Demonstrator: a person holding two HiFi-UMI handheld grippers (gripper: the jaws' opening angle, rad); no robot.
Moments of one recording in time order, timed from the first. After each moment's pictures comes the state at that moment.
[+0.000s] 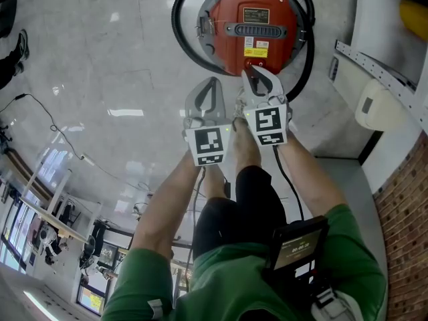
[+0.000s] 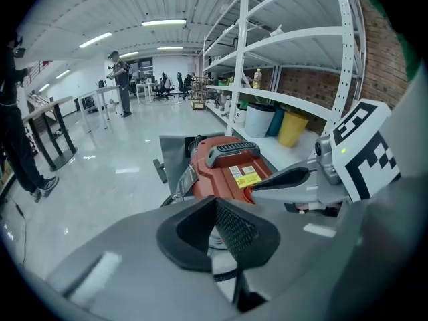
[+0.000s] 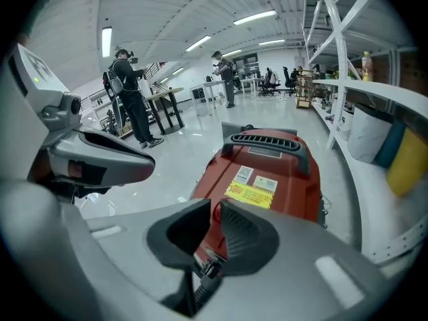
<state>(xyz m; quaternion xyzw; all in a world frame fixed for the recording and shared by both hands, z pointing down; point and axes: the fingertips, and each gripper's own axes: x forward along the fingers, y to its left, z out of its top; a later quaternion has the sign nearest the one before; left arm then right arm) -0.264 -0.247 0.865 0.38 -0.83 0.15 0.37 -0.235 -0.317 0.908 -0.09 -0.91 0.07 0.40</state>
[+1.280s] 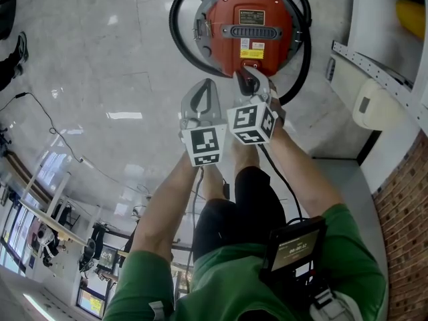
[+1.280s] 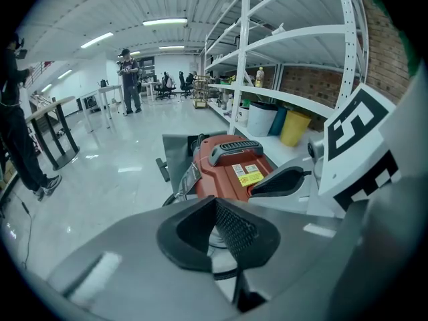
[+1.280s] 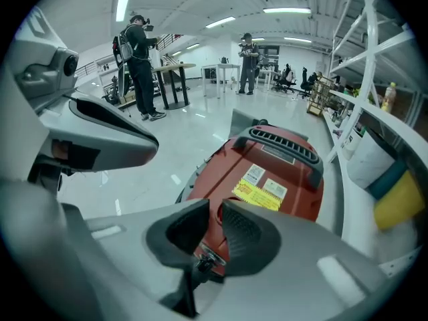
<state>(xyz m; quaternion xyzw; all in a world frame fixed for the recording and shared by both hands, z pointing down) -0.264 -0.243 0.869 0.37 -0.83 0.16 0.38 -0.234 -0.308 0.921 -0.10 -0.87 -0.04 0.47</state>
